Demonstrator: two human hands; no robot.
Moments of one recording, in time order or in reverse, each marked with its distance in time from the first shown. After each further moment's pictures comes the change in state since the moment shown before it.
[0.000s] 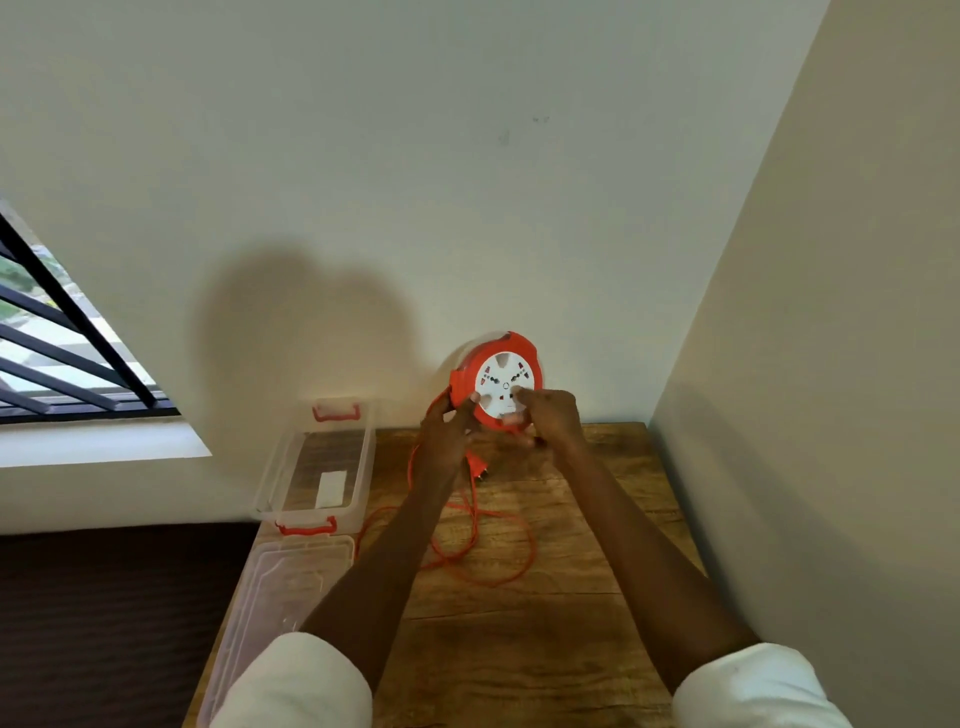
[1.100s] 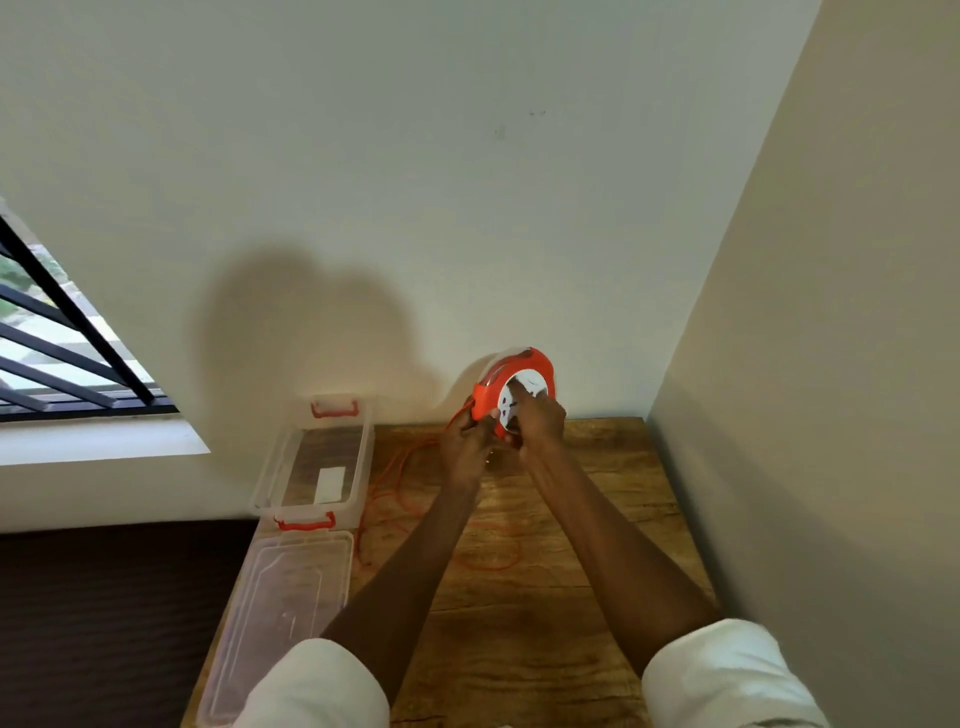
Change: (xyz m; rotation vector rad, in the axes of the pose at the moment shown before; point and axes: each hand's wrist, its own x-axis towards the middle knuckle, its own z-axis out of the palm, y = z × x) left_hand -0.009 -0.039 0.037 -0.276 0.004 -0.054; right_hand -0.003 0.011 0.028 0.297 0.115 0.160
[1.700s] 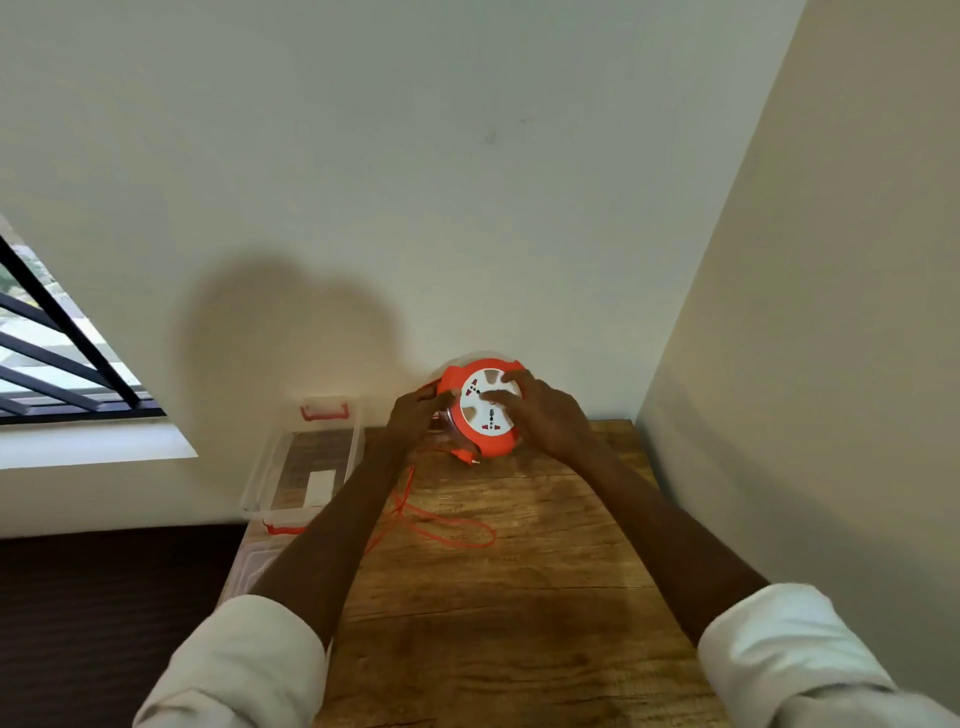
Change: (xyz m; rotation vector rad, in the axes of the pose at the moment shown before) left_hand 0.049 0.055 -0.049 0.238 -0.135 -0.145; right_hand 0.008 -0.024 -0.053 -1.113 -0.313 -0.789
